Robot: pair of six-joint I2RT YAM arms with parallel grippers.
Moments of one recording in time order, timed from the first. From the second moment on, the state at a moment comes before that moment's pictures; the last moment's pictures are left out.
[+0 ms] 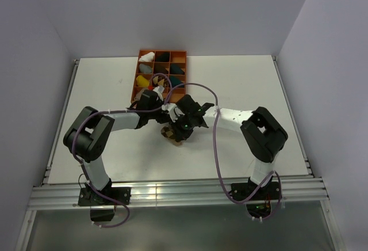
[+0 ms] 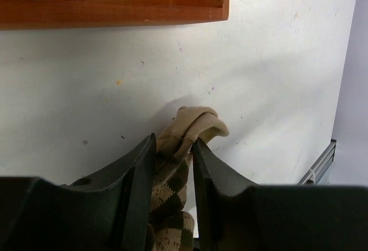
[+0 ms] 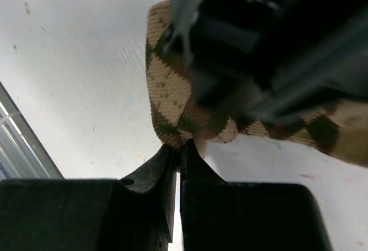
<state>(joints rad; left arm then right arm) -0.53 1.80 0.89 0.23 0.33 -0.79 0.77 1.77 1.11 -0.38 -0.39 -0.08</state>
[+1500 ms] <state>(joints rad) -0.41 1.46 0.68 -0.04 -0.05 -1.04 0.78 1.85 1.14 -0.35 -0.43 -0.02</state>
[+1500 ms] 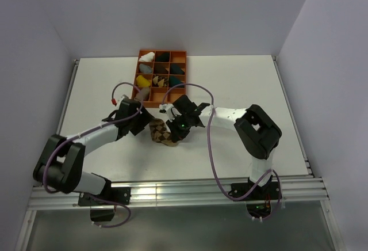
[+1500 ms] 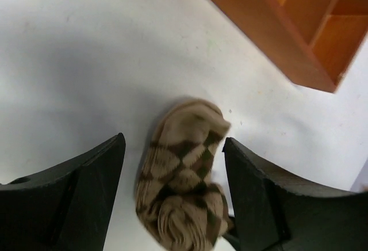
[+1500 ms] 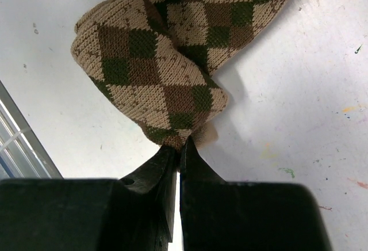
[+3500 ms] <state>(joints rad) -0.37 1.52 0.84 0.01 0.02 -1.03 0.87 1.82 1.14 -0.32 -0.25 -0.14</state>
